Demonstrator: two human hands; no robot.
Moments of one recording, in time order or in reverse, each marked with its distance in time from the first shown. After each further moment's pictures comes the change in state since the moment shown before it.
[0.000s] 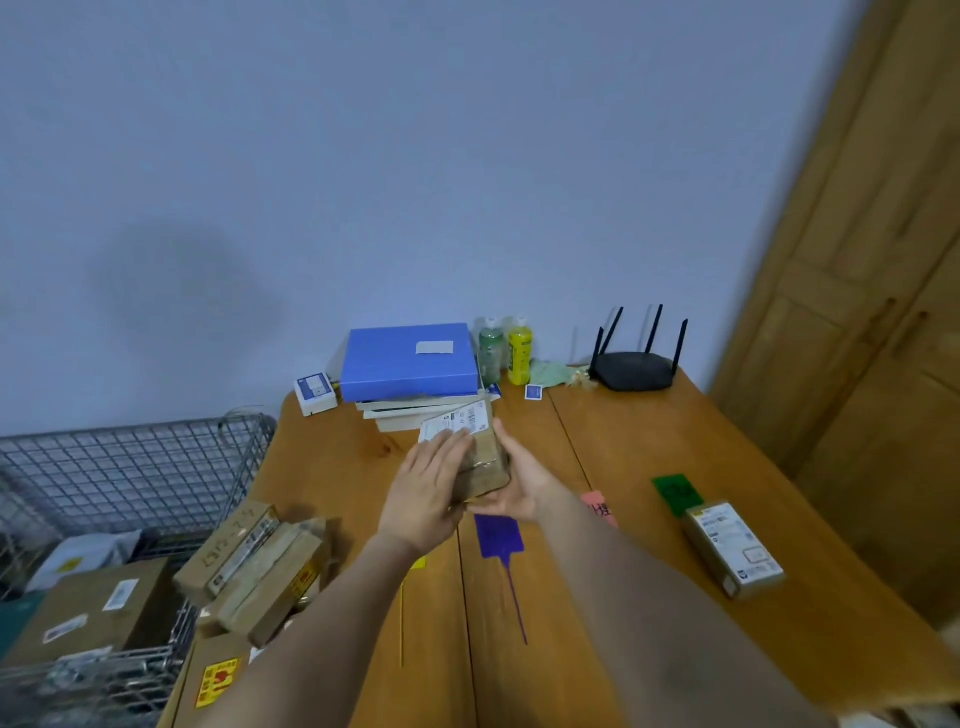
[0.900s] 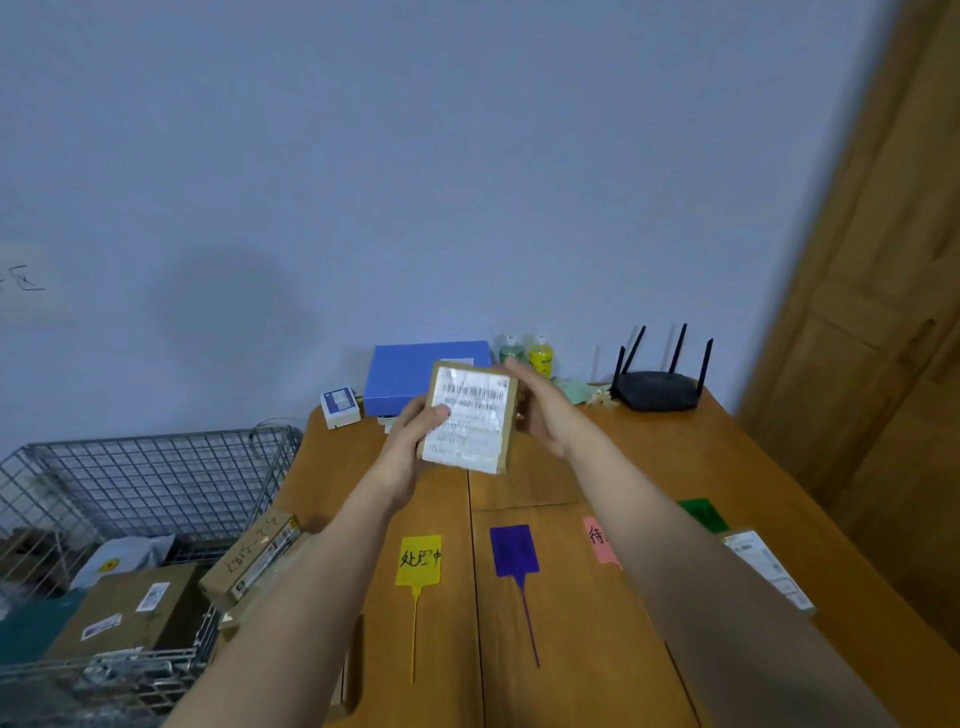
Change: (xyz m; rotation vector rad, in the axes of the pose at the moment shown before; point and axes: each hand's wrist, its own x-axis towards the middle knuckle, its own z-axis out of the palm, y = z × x) left_hand 0.048 -0.007 -0.072 -1.480 0.042 -0.720; right_hand -0.037 -0.090 0.038 -0.455 -0.046 -0.439
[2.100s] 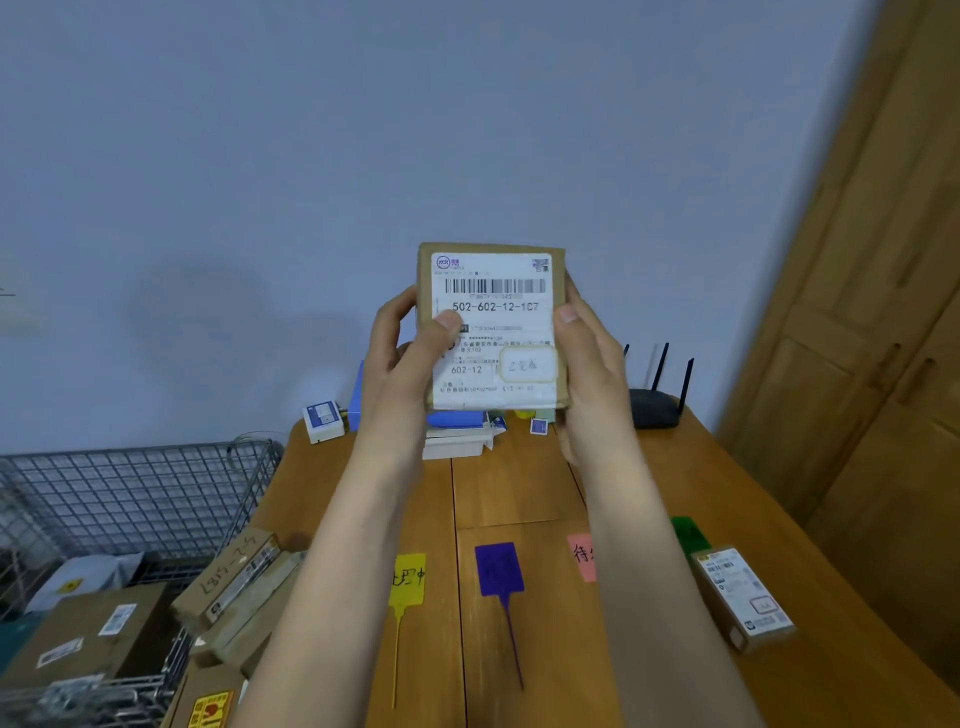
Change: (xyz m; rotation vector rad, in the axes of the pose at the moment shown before) left_hand -0.082 0.130 0.073 -0.113 0.204 0.415; right_hand -0.098 -0.085 0.039 0.172 0.161 -0.606
